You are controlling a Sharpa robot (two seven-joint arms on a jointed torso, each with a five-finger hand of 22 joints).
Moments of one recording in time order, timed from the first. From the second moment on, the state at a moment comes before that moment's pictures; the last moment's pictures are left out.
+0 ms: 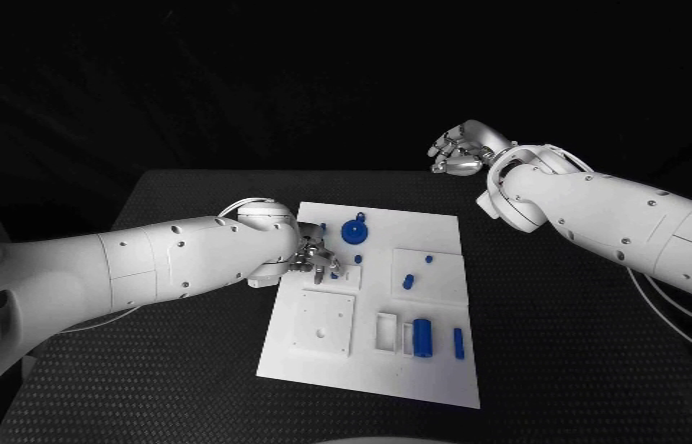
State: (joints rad) left arm 1.29 -0.59 -0.24 1.30 -1.17 0.15 -0.49; left_hand 0.57 -0.07 0.57 -0.08 0.05 1.28 -0.04 0.46 0.90 1.38 -0.15 1.15 0.68 1.20 -0.16 1.33 0.70 0.10 0.94 -0.13 1.17 1.23; right arm 1.31 -0.59 -0.05 1.07 -1.06 -0.39 -0.05; right_hand 1.11 -0.25 0.79 -0.25 0.37 0.87 0.18 0.30 0.43 0.91 0.10 0.72 0.29 0.94 0.00 1.07 0.73 0.26 0.80 0.15 0.72 1.31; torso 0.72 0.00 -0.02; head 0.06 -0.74
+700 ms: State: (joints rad) left arm 1.38 -0.60 -0.16 1.18 -1.04 0.05 -0.47; left_hand 0.72 -0.16 0.62 -0.09 0.05 1.02 0.07 0.27 0.82 1.23 -0.05 0.96 0.59 1.04 -0.10 1.17 0.61 0.08 0.82 -0.09 1.02 1.18; right arm 1.30 -0.59 -0.05 1.05 -1.05 -0.38 -0.04; right_hand 1.11 -0.25 0.78 -0.25 0.35 0.86 0.18 0.31 0.42 0.91 0.10 0.73 0.28 0.94 0.00 1.08 0.72 0.26 0.80 0.15 0.72 1.31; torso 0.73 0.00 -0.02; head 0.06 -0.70
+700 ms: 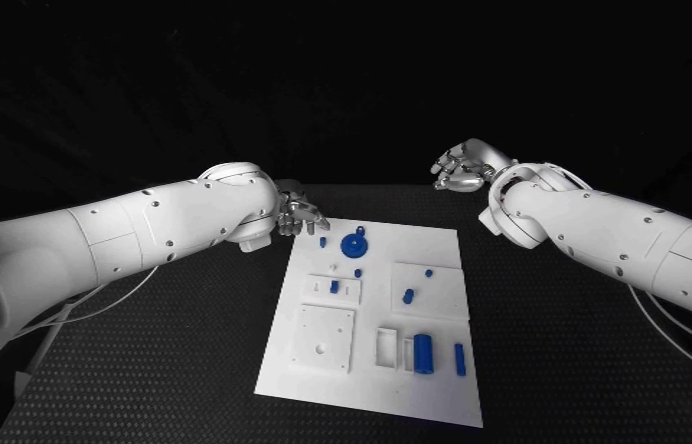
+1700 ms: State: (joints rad) left arm 1.34 -0.41 -0.16 0.85 -1.14 0.05 -0.41; left_hand 0.75 -0.17 0.59 -0.03 0.05 0.94 0.10 0.21 0.77 1.20 -0.01 0.93 0.59 1.02 -0.09 1.15 0.59 0.06 0.80 -0.09 1.00 1.18; right arm 1.29 -0.58 -0.05 1.05 -1.04 -0.38 -0.04; right_hand 1.11 -0.24 0.78 -0.25 0.36 0.86 0.18 0.31 0.42 0.91 0.10 0.73 0.28 0.94 0.00 1.08 0.72 0.26 0.80 0.15 0.72 1.31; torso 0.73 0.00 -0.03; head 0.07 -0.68
